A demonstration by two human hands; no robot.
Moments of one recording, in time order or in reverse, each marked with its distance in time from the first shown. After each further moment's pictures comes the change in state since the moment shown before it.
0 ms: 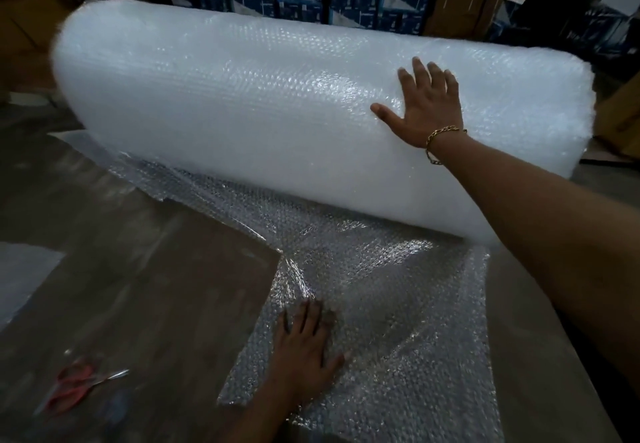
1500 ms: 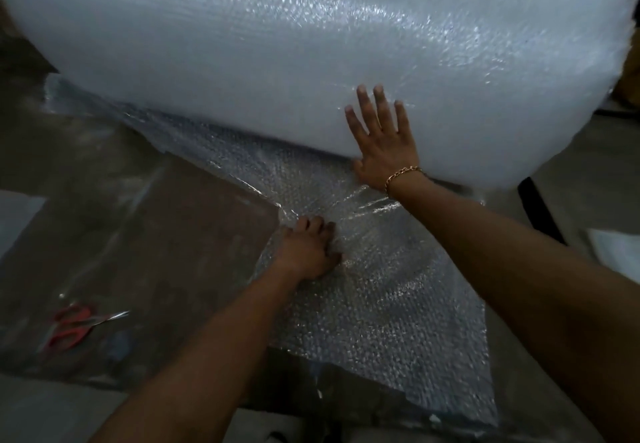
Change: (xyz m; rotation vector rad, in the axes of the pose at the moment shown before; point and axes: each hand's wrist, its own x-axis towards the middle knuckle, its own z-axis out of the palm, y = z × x) left_hand 0.080 -0.015 -0.048 0.083 -0.042 0.025; right_hand -0.128 -0.070 0.087 -0.221 -0.075 -0.268
